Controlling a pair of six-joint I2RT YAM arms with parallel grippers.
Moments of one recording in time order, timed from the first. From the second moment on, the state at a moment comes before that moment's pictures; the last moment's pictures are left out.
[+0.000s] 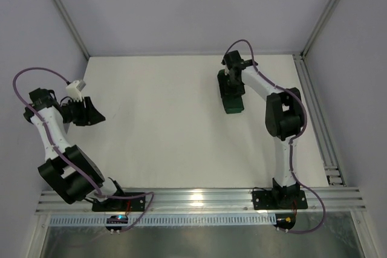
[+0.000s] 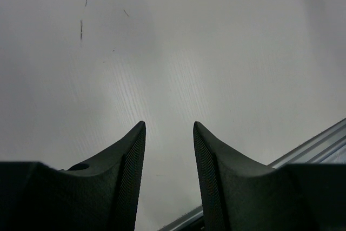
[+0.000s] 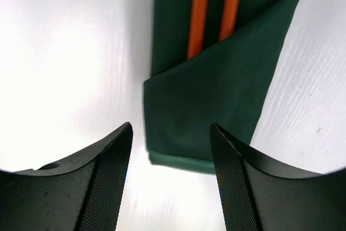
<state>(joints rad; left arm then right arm) 0.65 1.39 1.23 -1.10 0.84 0.63 0.31 2.18 1.81 -0.81 0.00 0.16</state>
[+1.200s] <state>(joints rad) 0.65 1.10 0.92 -1.03 0.52 0.65 -0.32 1.29 0.97 -0.39 0.17 0.31</state>
